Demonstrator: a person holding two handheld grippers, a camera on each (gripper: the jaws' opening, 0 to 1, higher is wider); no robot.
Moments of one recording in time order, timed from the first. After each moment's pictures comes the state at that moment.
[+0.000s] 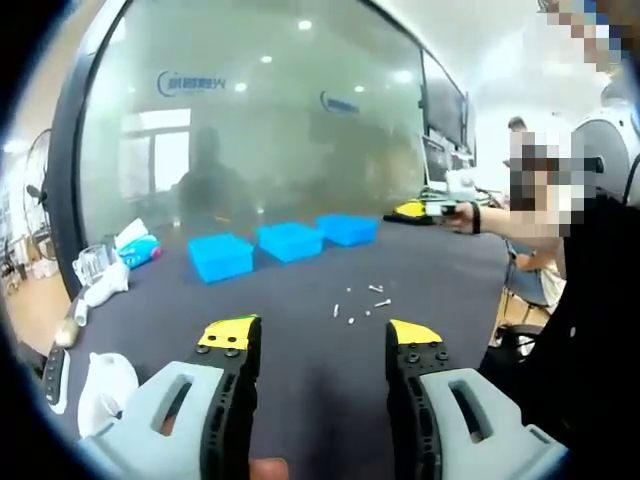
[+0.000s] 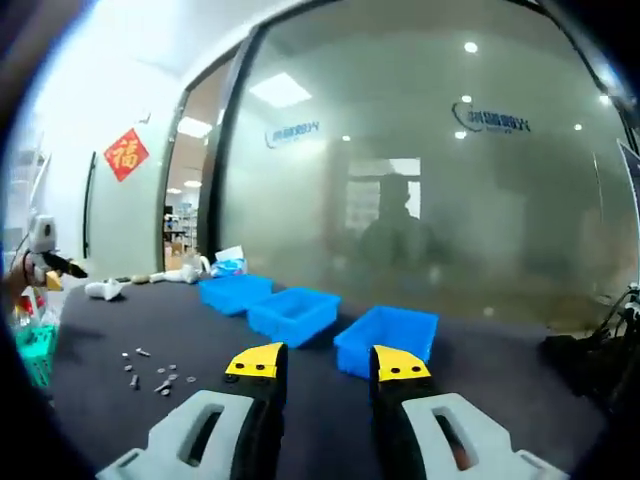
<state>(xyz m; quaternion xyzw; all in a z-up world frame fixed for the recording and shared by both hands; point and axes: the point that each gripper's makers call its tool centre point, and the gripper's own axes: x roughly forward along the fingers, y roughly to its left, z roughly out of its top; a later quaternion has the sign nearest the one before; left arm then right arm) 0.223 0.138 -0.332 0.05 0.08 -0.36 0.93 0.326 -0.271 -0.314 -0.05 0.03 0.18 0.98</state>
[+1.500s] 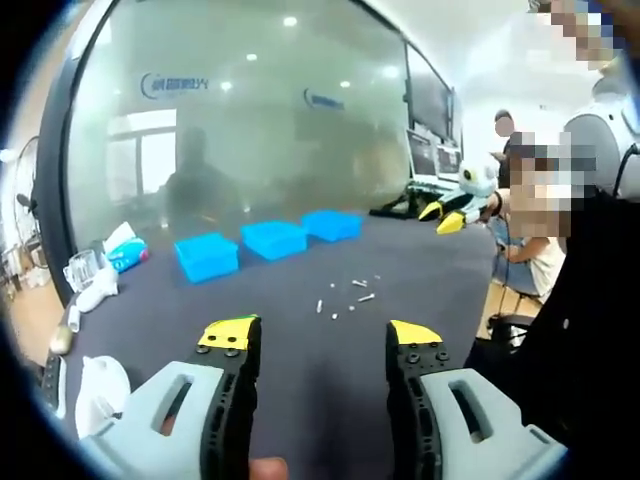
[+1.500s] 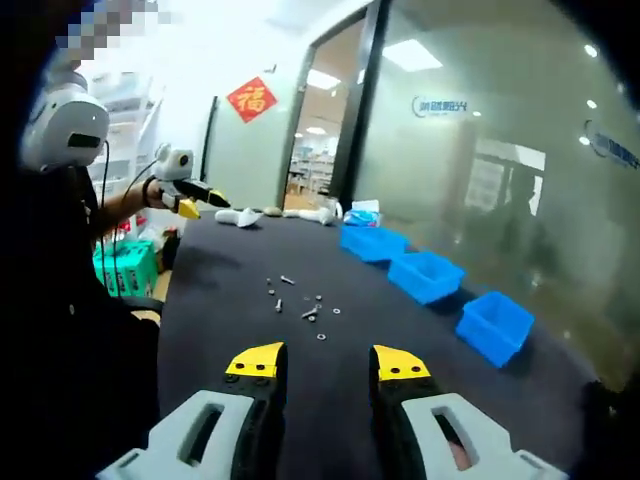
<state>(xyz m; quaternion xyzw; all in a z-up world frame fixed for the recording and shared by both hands) 0.209 0.129 -0.337 0.06 0.09 -0.39 0.91 0.230 -0.200 -0.344 -0.18 0.11 0.42 0.88</state>
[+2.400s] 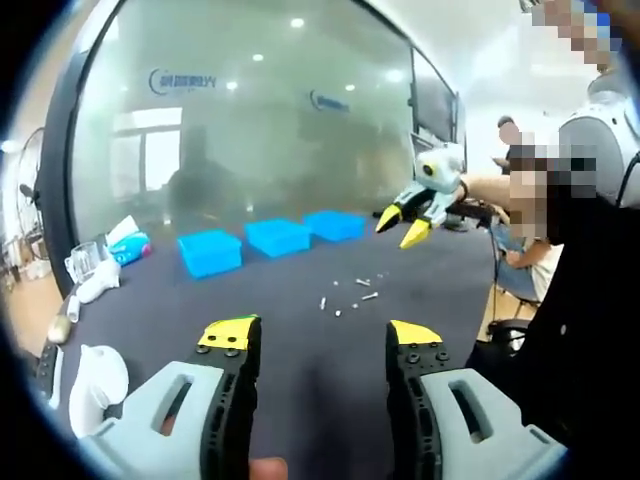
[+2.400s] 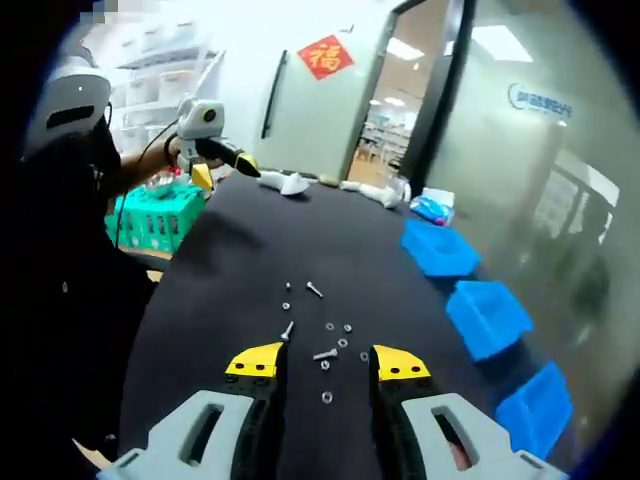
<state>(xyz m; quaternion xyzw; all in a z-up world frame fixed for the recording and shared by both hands) 0.211 0.136 -0.342 0.04 0.09 -0.38 0.92 0.281 -0.086 -0.359 -0.29 0.15 0.54 0.78</state>
